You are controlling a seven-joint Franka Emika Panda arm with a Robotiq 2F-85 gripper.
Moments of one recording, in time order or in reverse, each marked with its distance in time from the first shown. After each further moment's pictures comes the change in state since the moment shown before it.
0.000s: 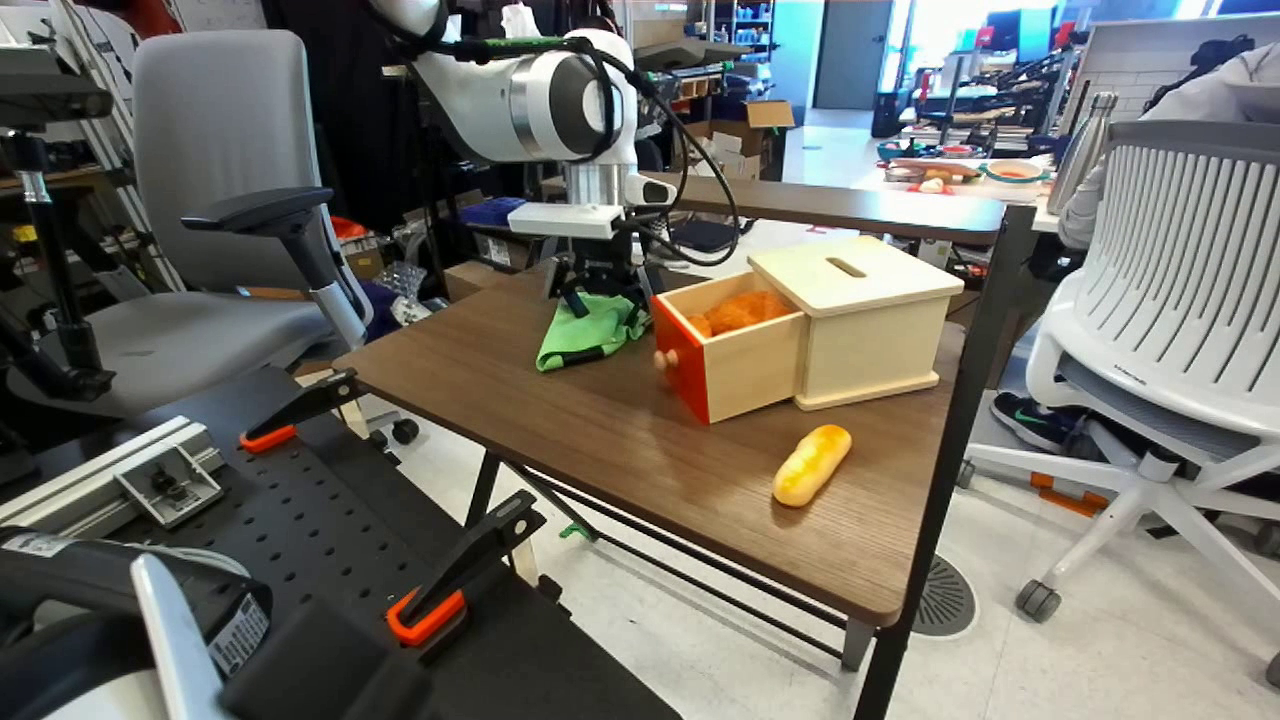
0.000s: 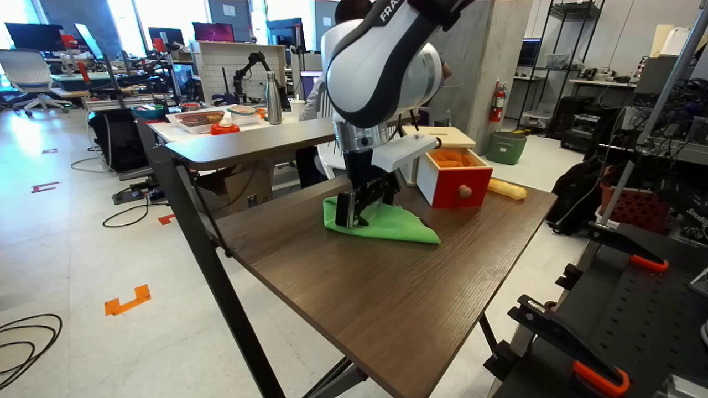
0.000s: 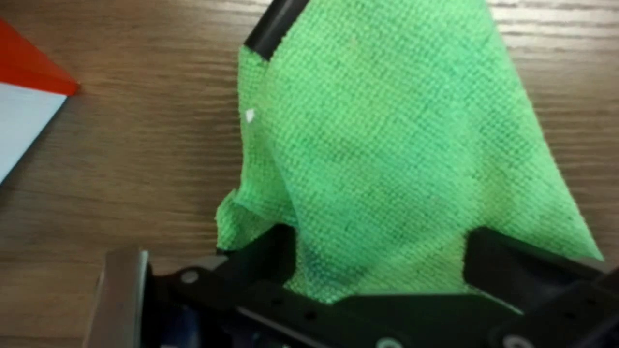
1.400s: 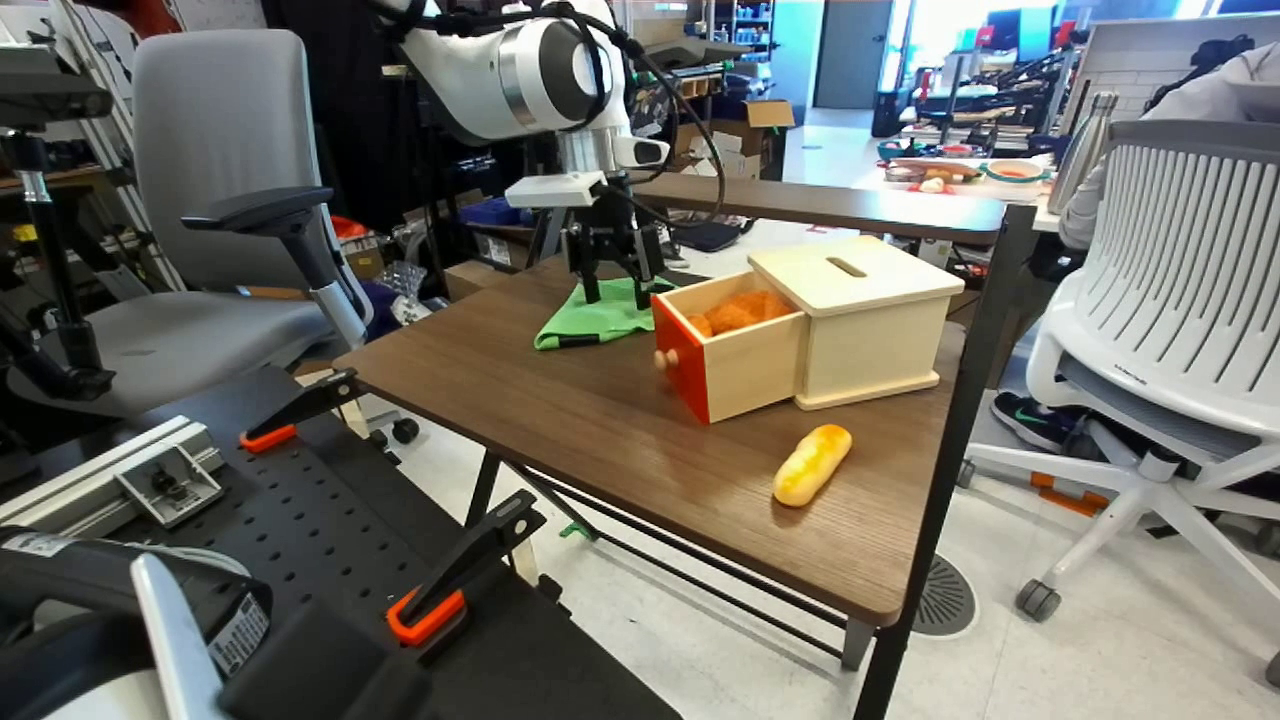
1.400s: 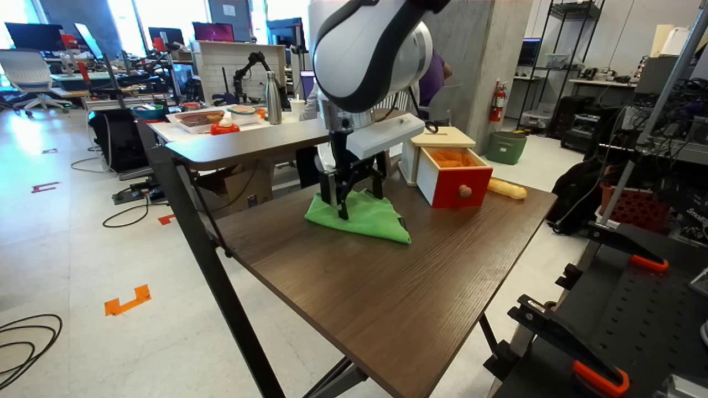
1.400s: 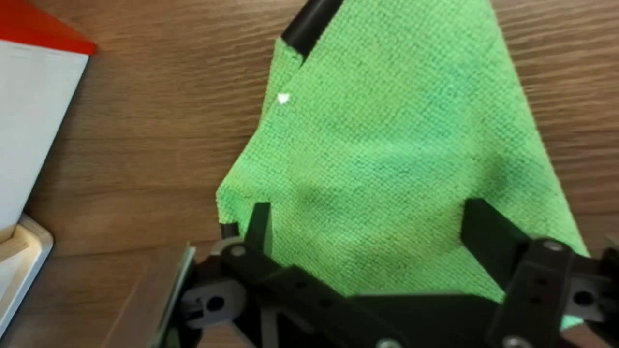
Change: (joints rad) arm 0.080 -0.042 -0.067 0.005 -0.028 0.061 0.218
